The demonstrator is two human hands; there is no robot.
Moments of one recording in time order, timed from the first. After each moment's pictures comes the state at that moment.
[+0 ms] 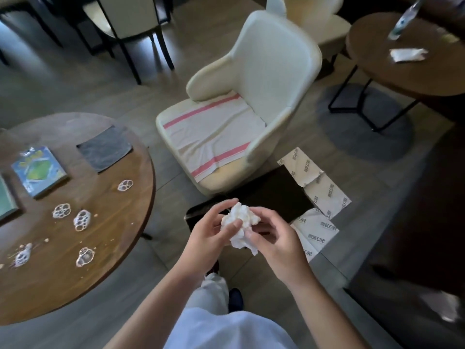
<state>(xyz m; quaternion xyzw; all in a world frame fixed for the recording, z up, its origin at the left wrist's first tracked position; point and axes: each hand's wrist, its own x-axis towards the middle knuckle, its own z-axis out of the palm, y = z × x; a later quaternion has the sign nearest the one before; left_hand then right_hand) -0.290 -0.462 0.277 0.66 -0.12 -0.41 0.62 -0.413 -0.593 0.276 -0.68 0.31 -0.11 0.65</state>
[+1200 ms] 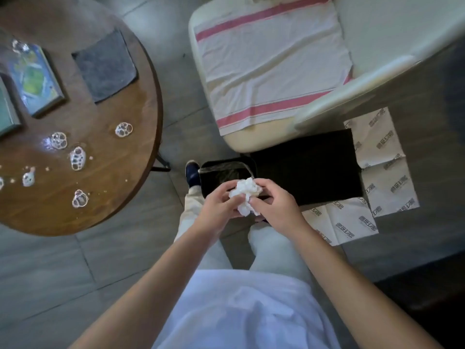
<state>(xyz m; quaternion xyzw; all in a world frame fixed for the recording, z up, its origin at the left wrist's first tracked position) -0.177 -0.606 0.093 0.66 0.21 -0.42 0.59 -0.226 -0.766 0.083 -0.67 0.29 0.24 0.64</state>
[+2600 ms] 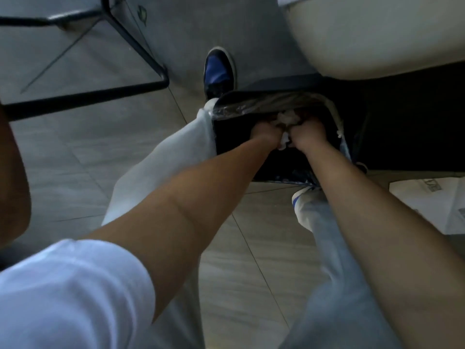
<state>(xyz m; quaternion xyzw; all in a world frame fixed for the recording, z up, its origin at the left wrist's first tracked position) -0.099 -0.562 -0.446 0.73 0.34 -0.54 0.22 -0.135 -0.656 -0.487 -0.64 0.39 0.48 0.44</state>
